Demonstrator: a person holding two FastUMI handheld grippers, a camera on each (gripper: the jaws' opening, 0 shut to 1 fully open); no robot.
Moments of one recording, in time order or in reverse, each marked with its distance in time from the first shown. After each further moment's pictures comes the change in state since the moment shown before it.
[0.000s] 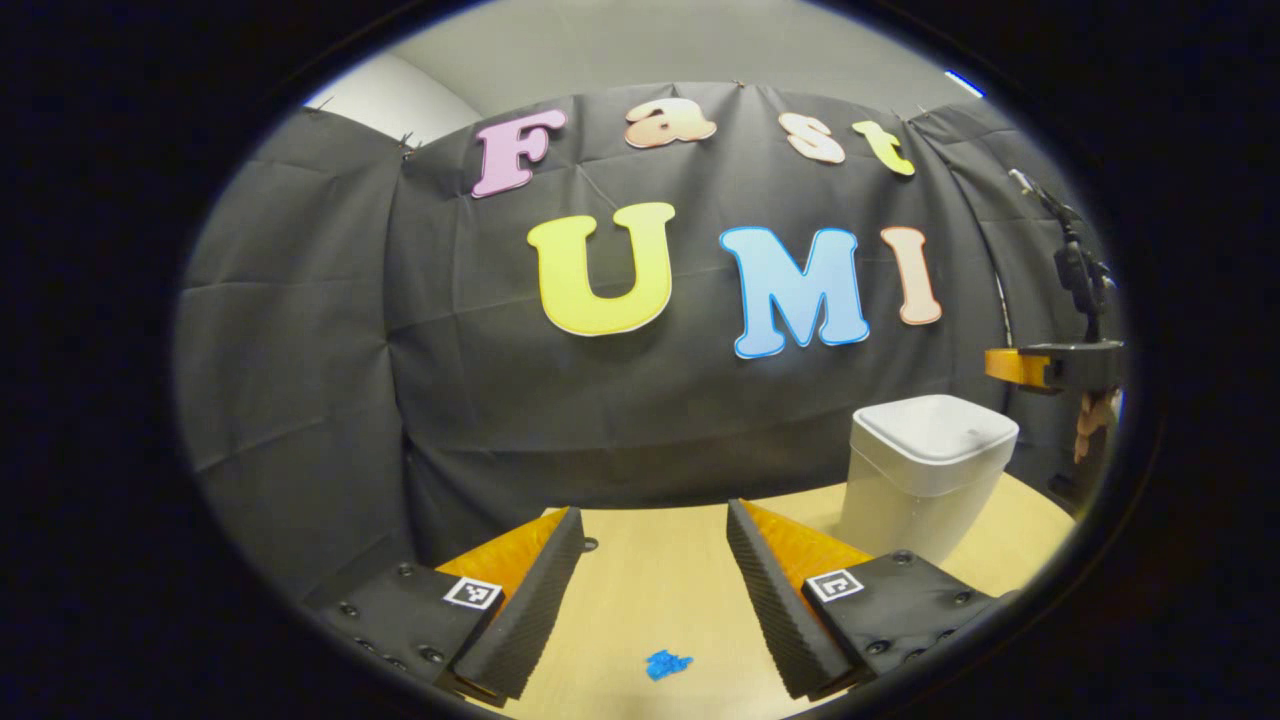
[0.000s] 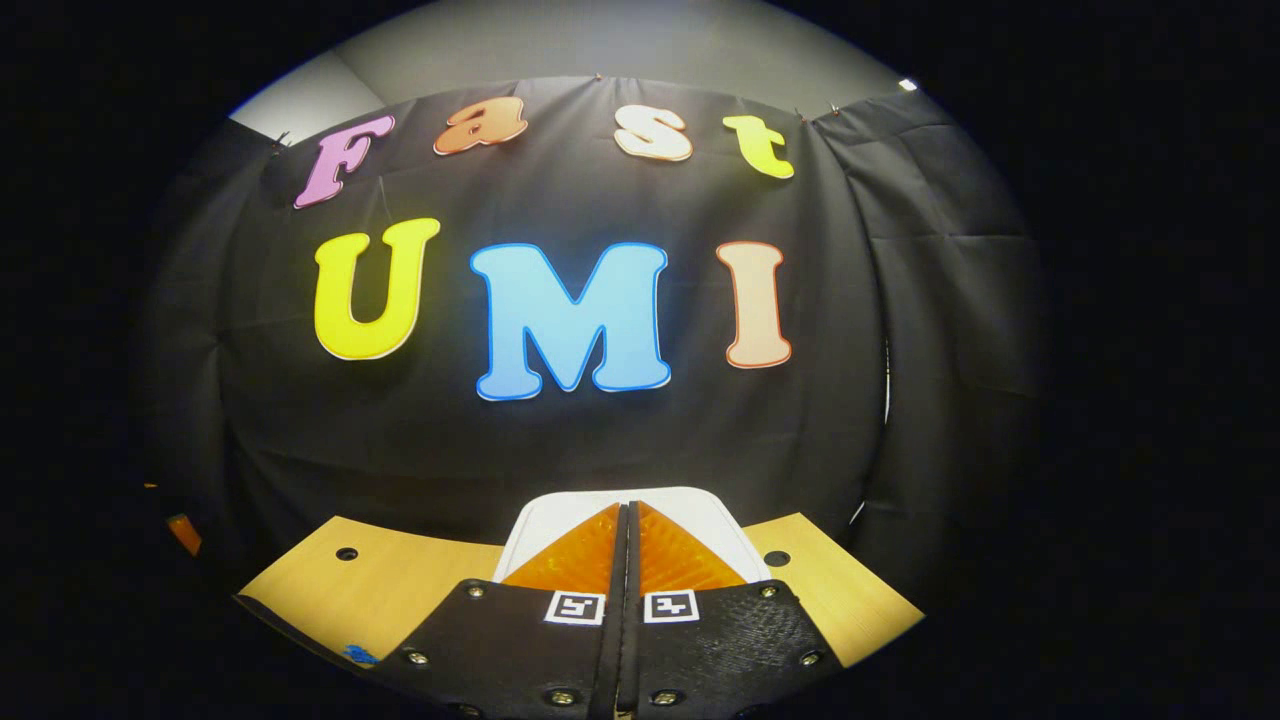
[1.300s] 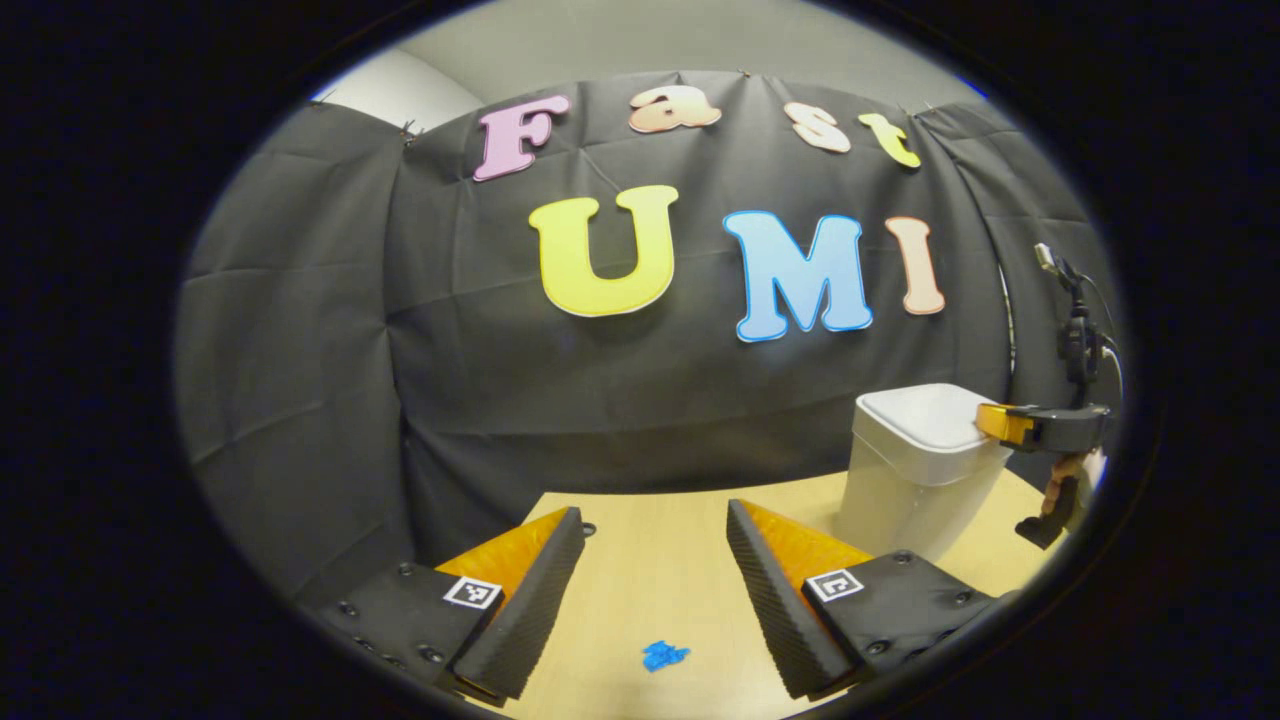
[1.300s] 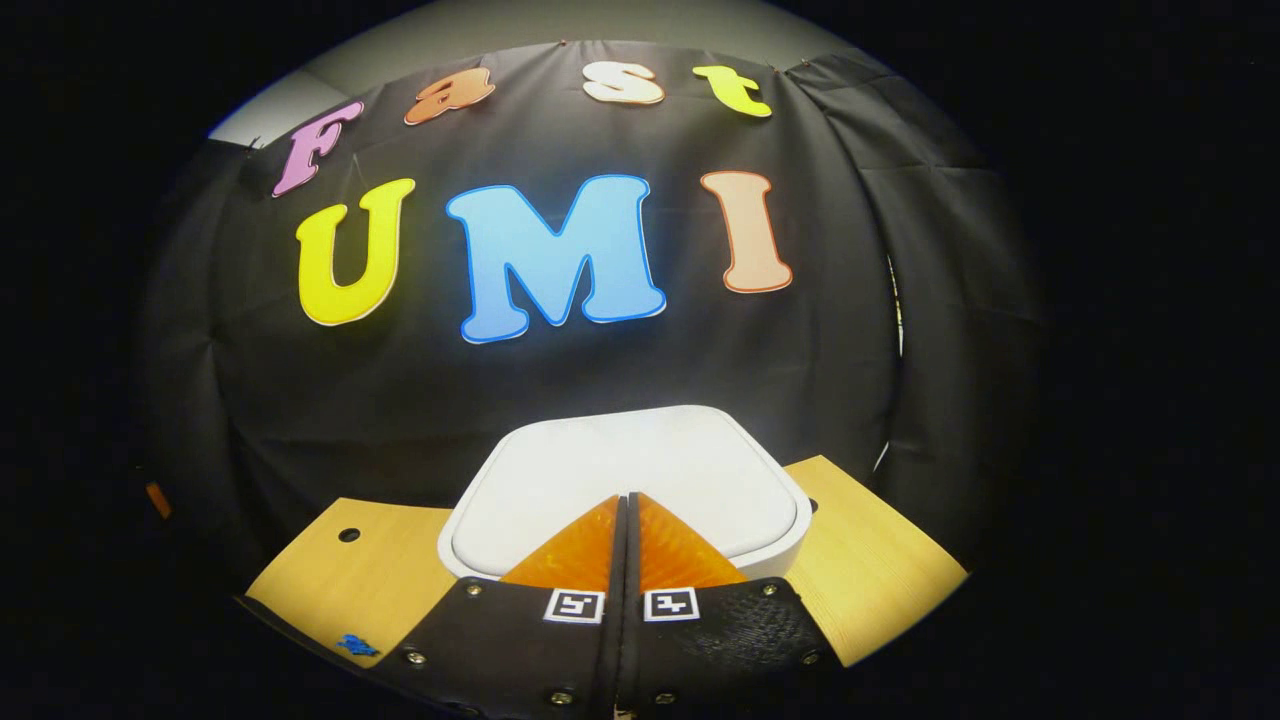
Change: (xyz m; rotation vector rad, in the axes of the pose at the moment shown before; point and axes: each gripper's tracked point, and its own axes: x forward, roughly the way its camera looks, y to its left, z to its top) left arm 0.004 0.002 -0.014 -0.017 0.053 -0.004; right arm 0.020 -0.005 -0.076 0.081 0.105 0.042
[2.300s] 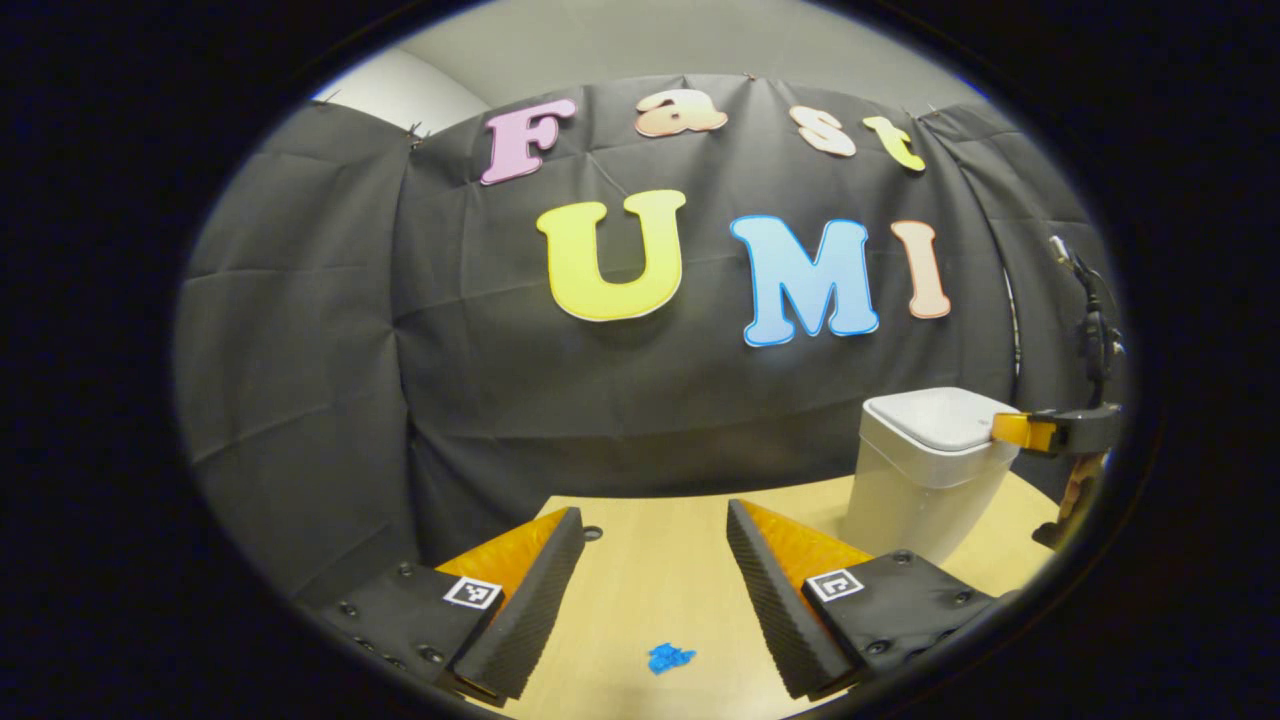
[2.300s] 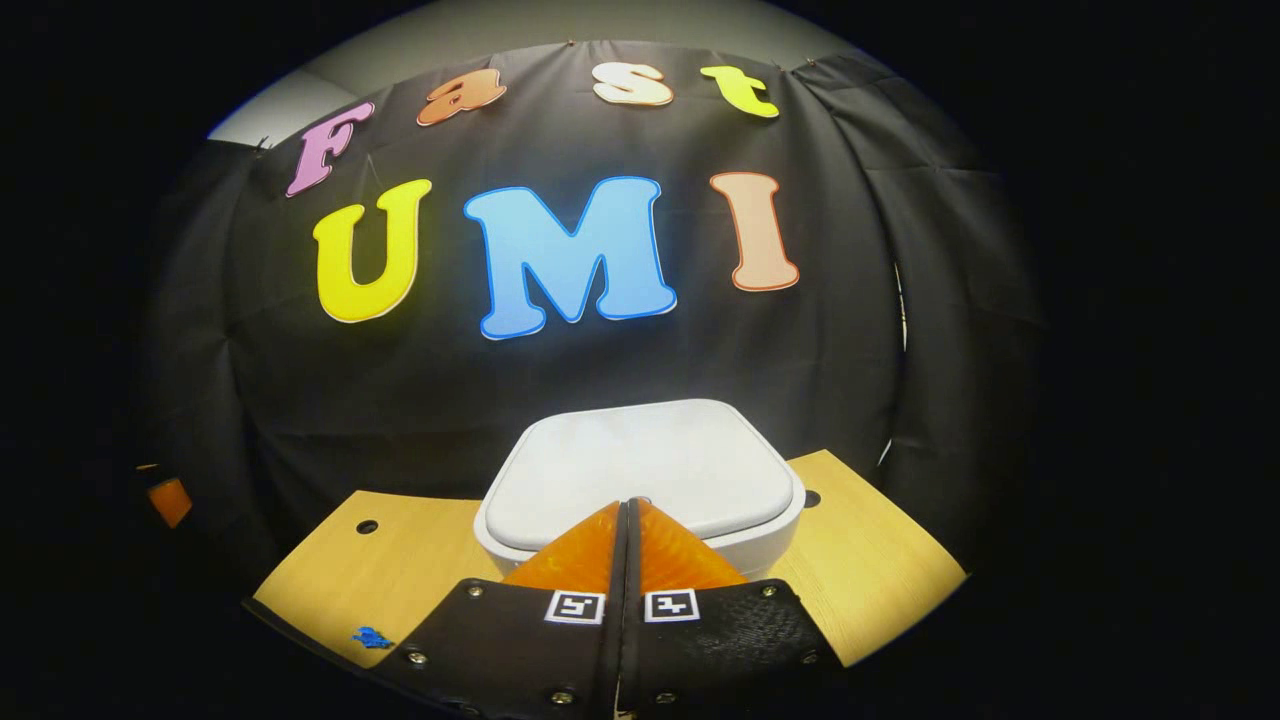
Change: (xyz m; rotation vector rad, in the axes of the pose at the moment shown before) left arm -0.003 0.001 0.002 -0.003 -0.018 0.021; right arm -0.032 0.008 -0.012 -0.006 0.057 0.025
